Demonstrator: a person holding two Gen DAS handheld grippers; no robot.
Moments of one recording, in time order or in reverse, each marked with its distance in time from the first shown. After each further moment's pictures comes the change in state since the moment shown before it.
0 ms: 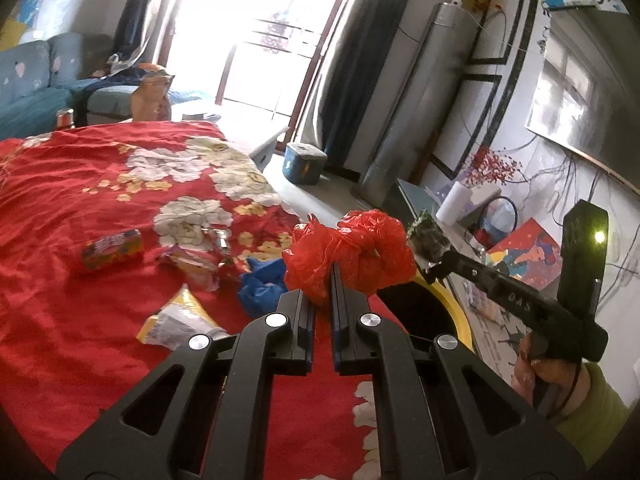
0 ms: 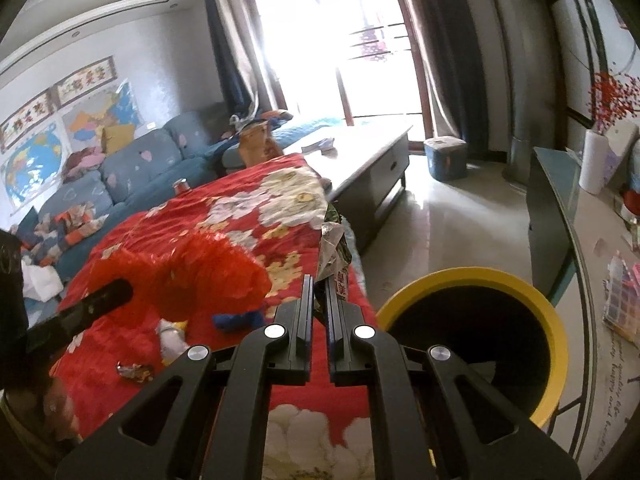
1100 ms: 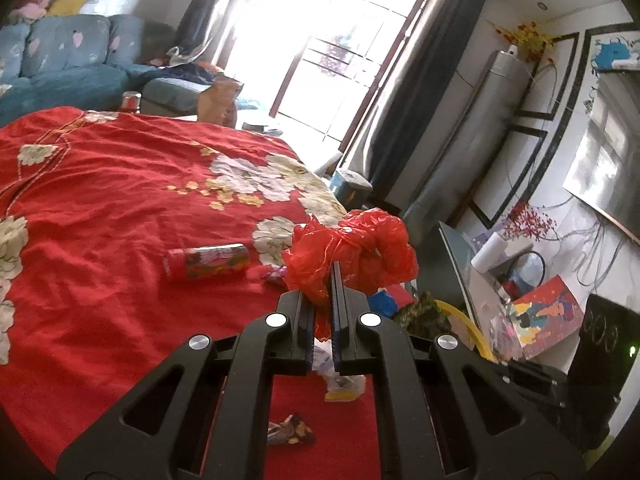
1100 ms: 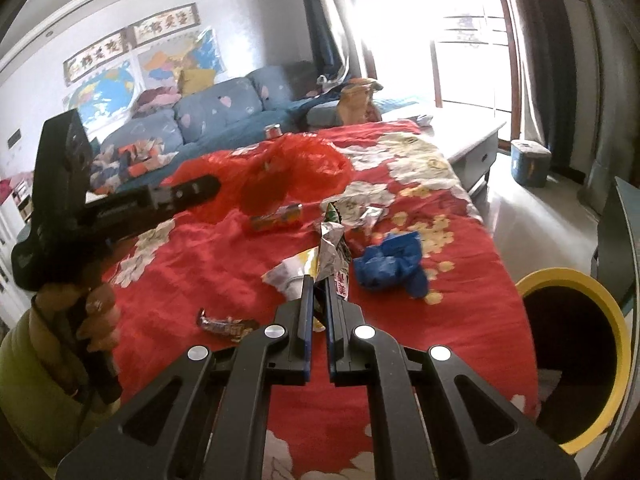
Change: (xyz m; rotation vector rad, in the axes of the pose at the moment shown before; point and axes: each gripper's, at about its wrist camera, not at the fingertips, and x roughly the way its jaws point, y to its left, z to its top) left arm -0.045 0.089 0.010 -0.167 -0.090 0.109; right arm 0.015 0.116 -0.032 -0.207 0.118 0.238
